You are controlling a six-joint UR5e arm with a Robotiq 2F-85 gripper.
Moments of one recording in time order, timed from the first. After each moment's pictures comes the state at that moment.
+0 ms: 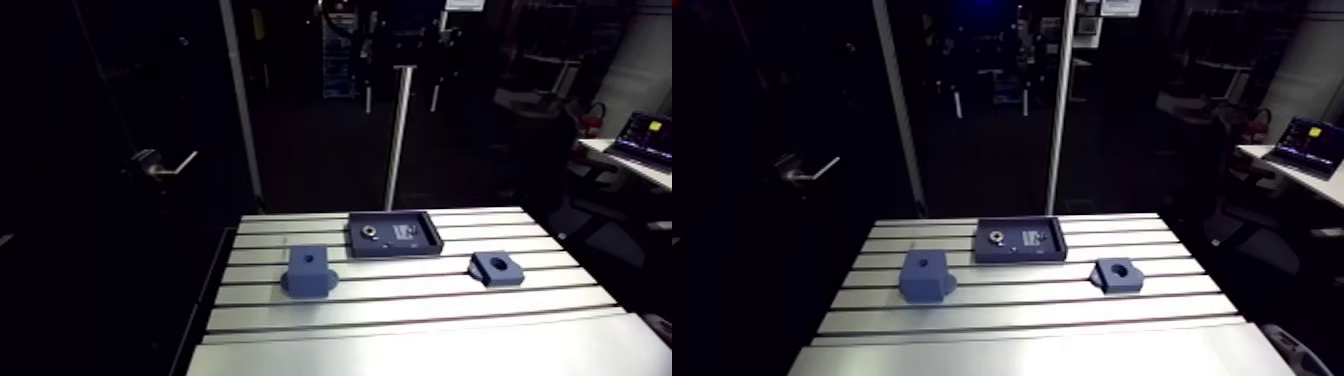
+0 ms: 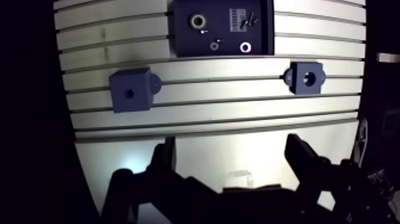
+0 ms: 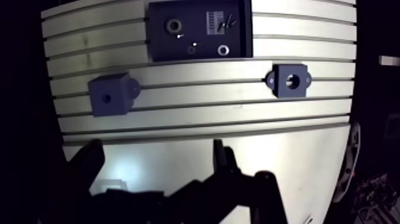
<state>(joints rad) -0.09 -1.46 1.46 -1.59 -1.61 -1.62</state>
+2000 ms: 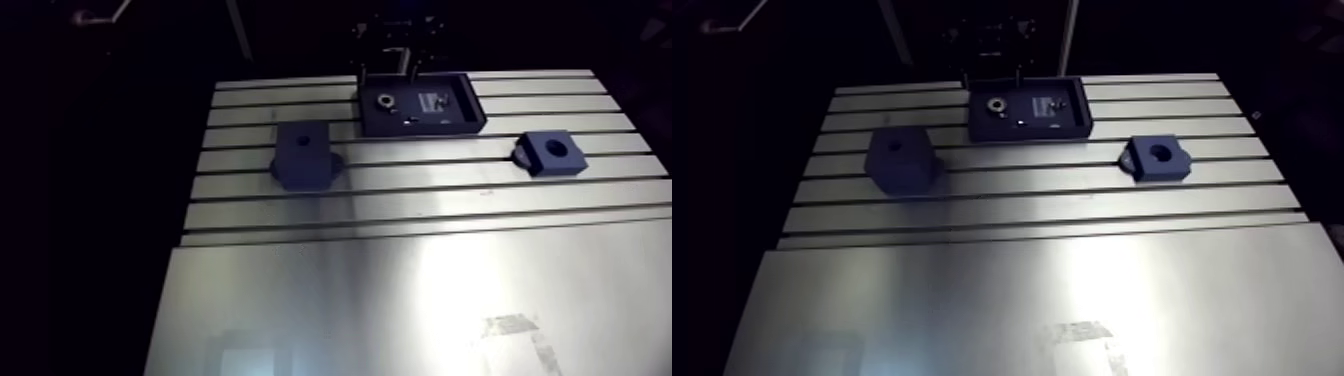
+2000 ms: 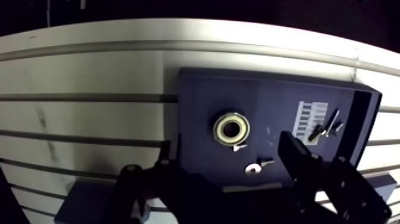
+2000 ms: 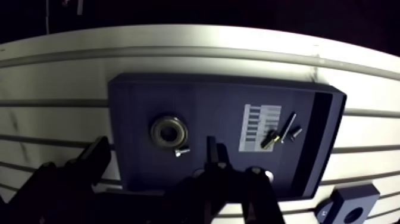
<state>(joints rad) -0.08 -0.99 1.56 -2.10 -1.58 -1.70</state>
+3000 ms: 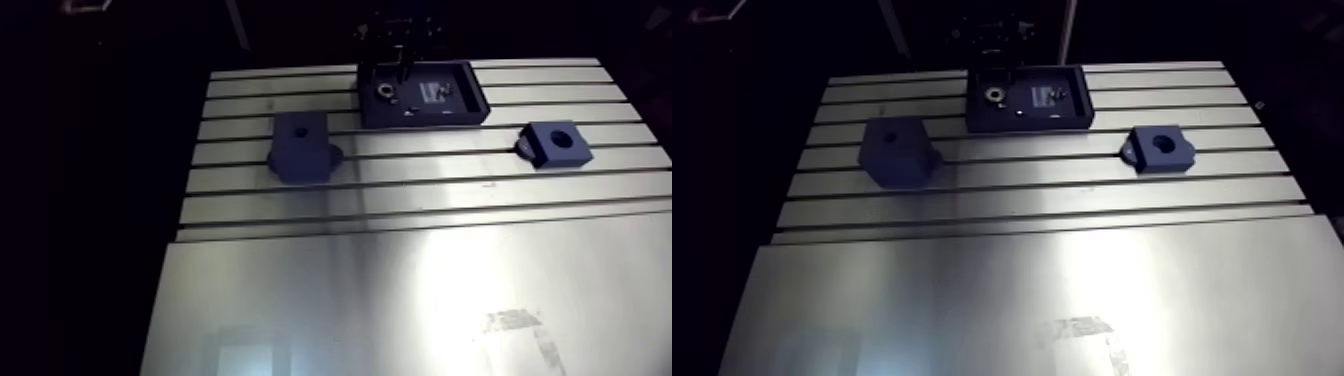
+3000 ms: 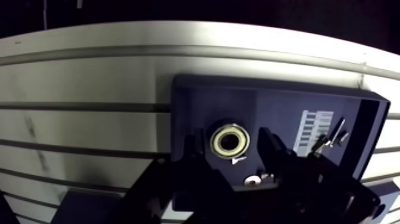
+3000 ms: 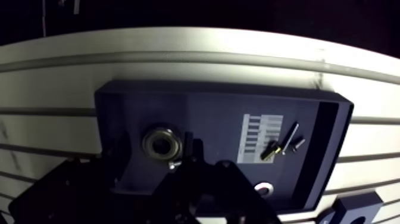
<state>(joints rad) -0.09 -0.96 1.56 -2.13 -1.58 -1.70</state>
